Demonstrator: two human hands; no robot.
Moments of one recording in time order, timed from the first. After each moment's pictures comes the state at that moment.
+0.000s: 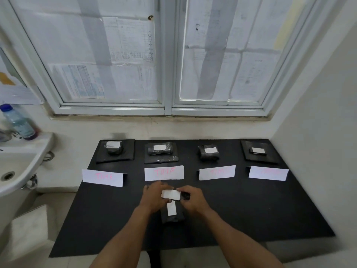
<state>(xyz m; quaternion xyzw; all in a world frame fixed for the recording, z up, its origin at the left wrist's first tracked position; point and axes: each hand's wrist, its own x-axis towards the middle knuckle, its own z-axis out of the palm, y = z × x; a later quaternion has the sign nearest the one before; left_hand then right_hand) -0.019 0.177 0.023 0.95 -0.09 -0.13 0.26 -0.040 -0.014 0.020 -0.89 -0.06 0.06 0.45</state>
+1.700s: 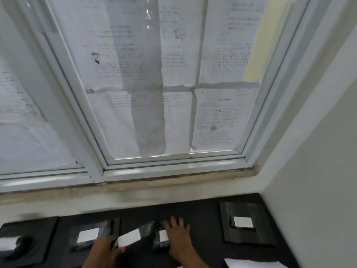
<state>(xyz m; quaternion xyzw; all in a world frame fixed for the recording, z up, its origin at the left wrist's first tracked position) 0.279 0.046 -0.015 0.96 0.04 -0.16 0.24 0.301 -0.216 -0.032 -0.95 -0.08 0.29 0.03</state>
